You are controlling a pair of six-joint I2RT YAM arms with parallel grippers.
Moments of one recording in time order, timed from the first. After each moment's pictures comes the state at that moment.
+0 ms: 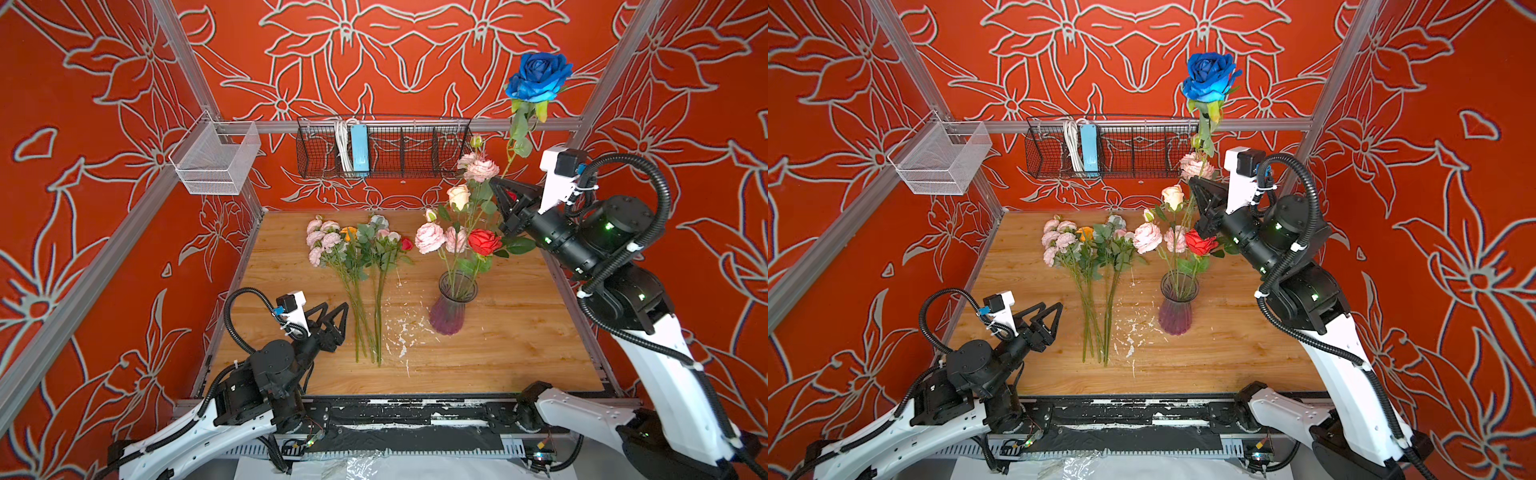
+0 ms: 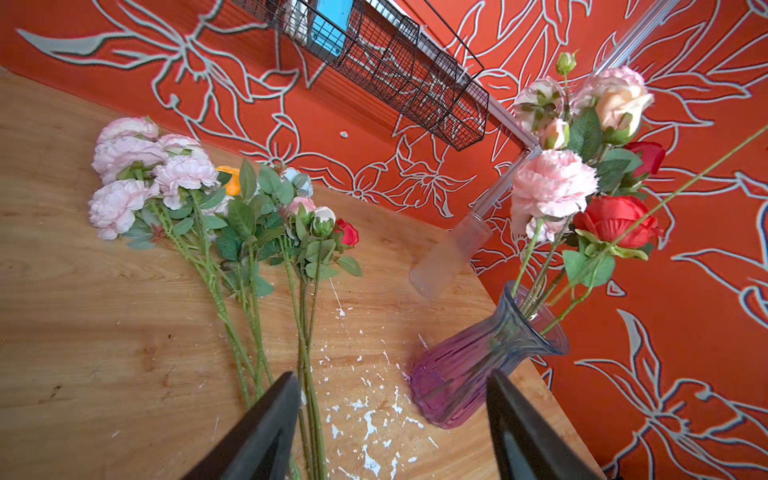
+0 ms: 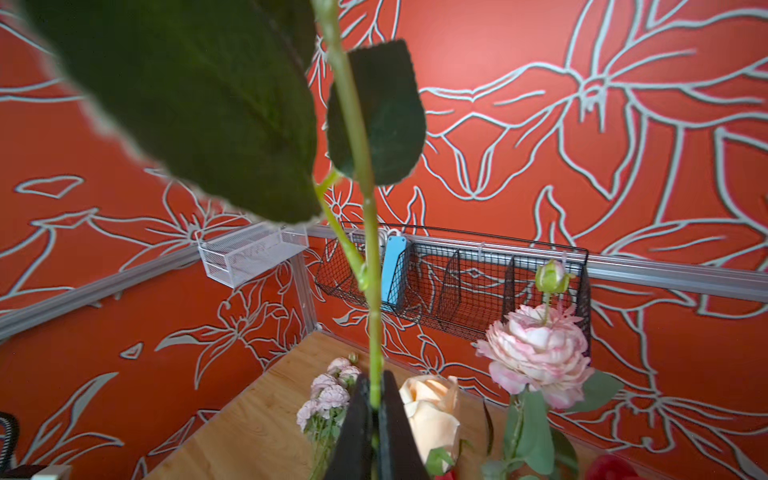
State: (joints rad) left arm -1.00 0.25 0.50 -0.36 -0.61 -0.66; right arm 0.50 1.09 1.64 -0.41 -0.06 0.14
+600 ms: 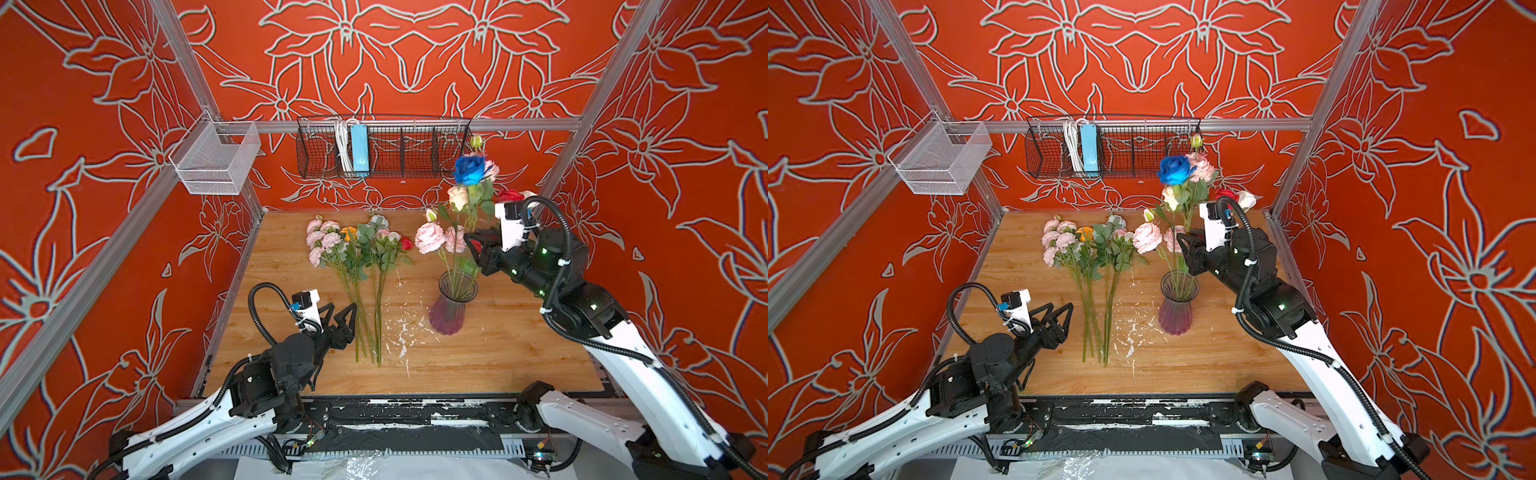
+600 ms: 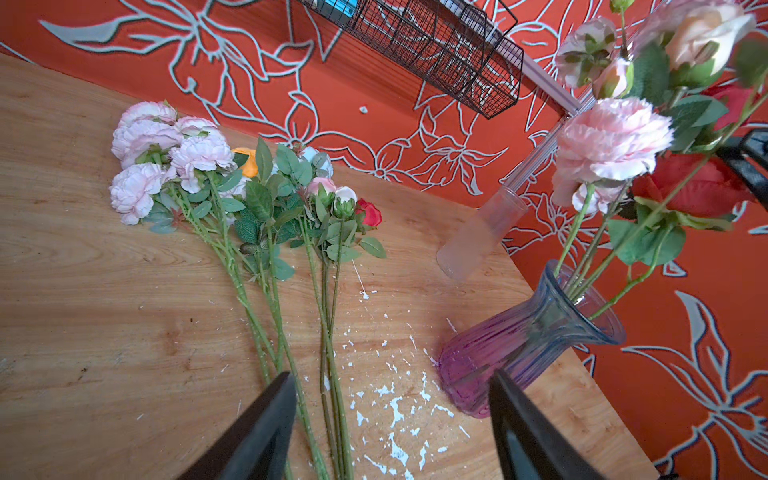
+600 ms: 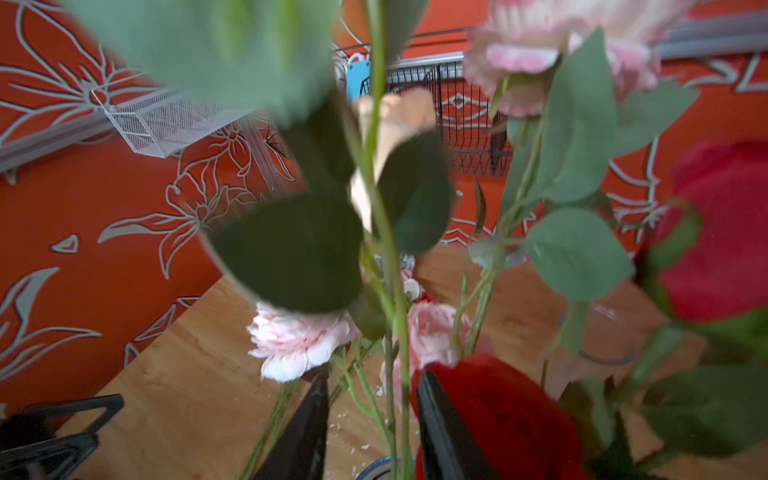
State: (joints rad) left arm -1.00 0.40 0.50 -0.33 -0.63 -0.66; right arm 0.50 0.95 1.22 -0.48 -0.05 0.22
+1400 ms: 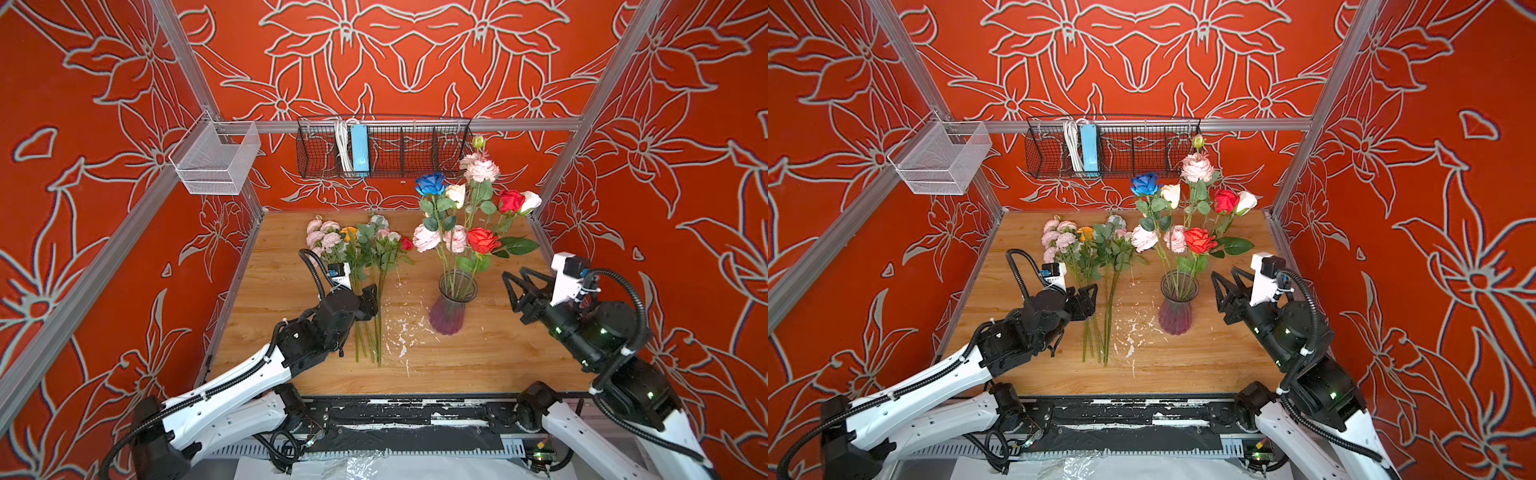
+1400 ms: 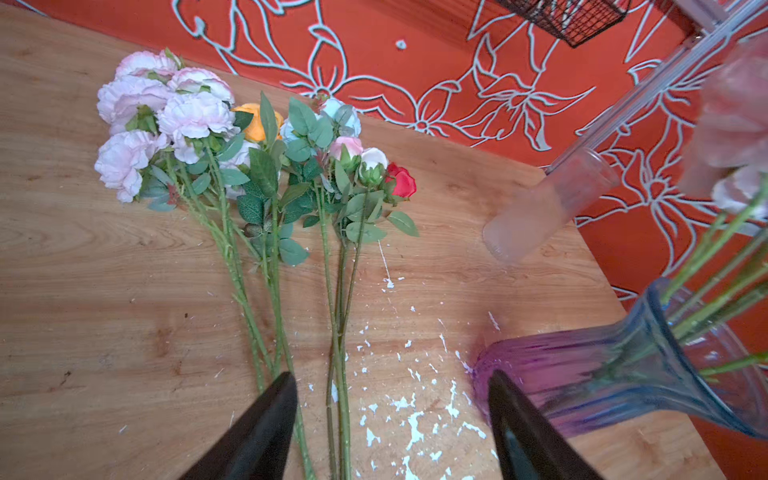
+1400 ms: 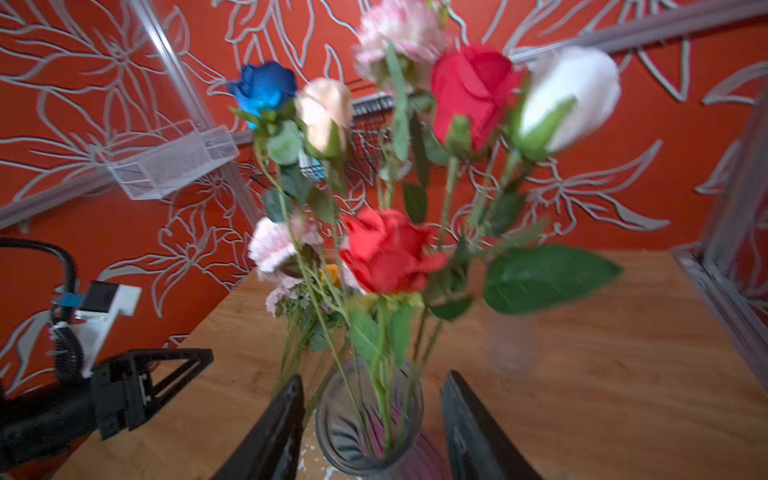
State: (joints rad) left arm -0.78 0.91 0.72 -0.29 -0.46 -0.70; right arm 0.50 0.43 0.89 -0.55 0.16 0.33
